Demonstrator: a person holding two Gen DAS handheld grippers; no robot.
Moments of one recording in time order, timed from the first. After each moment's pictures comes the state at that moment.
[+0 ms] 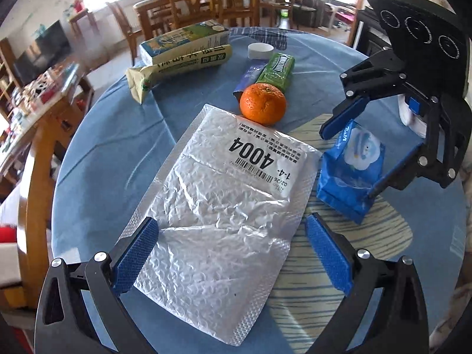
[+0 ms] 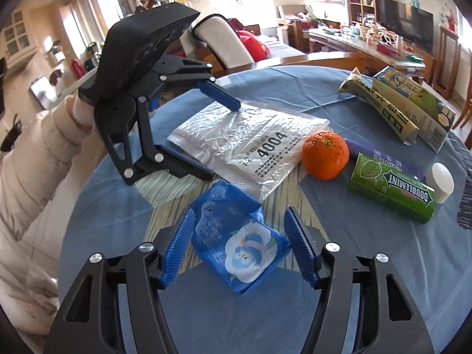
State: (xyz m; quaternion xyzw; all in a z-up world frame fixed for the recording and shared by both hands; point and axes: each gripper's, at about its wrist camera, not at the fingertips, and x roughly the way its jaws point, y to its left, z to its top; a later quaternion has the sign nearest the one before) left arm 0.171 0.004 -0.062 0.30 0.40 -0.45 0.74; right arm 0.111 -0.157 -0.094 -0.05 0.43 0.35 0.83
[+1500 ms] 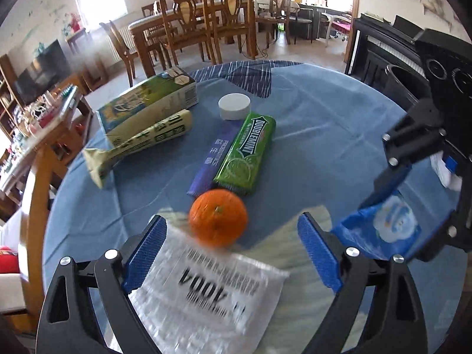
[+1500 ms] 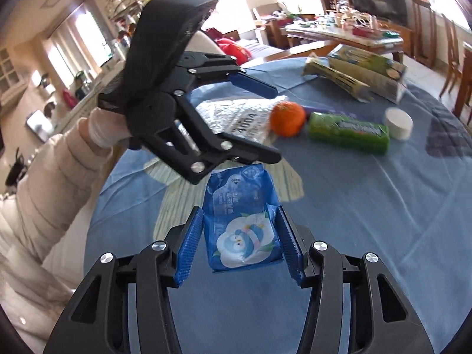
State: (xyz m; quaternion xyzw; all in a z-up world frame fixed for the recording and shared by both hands) left arm 0.171 -0.091 -0.053 0.29 0.36 -0.46 0.75; right arm 0.056 -0.219 -0.080 0.03 0.44 0.32 0.84
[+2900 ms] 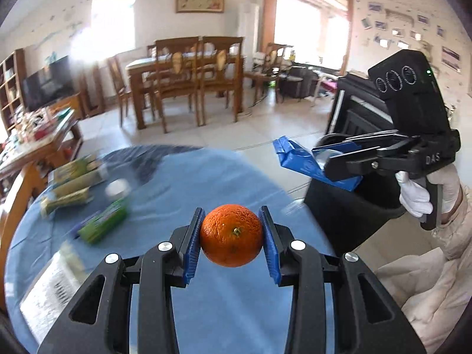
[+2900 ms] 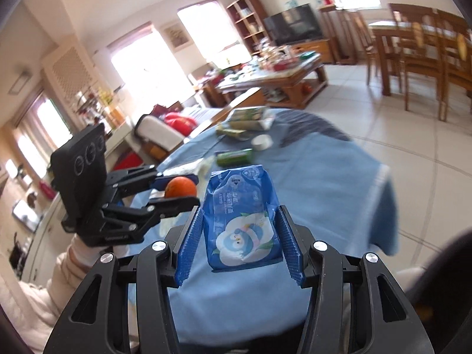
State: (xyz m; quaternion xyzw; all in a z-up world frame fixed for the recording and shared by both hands) left arm 0.003 -0.177 0.012 0.17 0.28 -0.51 0.80; right arm -0.105 -0.393 0.006 0.18 0.34 0.15 0.91
